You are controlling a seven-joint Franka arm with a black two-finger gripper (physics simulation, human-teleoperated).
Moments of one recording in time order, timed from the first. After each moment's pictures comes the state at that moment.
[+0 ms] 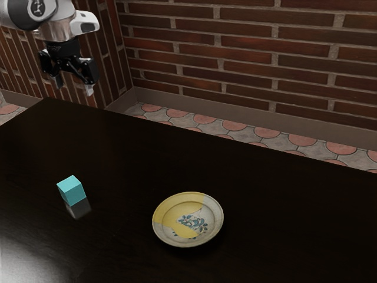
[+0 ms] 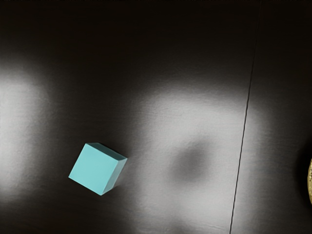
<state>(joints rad) -0.17 -0.10 0.25 -1.65 0.16 1.62 -0.07</state>
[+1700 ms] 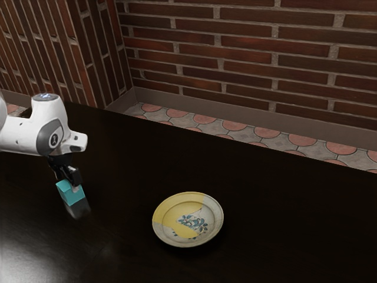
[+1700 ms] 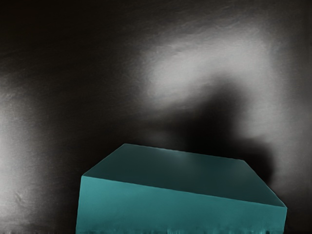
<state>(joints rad) 0.10 0.25 0.30 -2.17 0.07 2.41 0.54</state>
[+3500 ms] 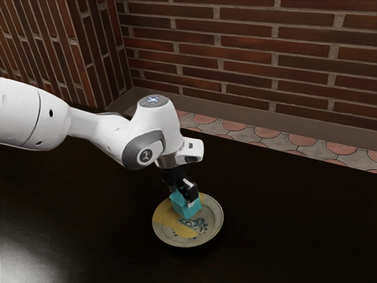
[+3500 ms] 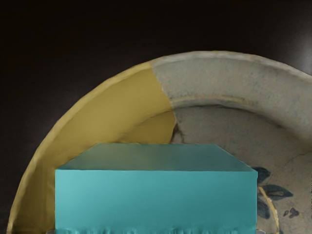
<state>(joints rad) -0.06 0.23 -0.22 -2.10 0.04 2.42 0.04</state>
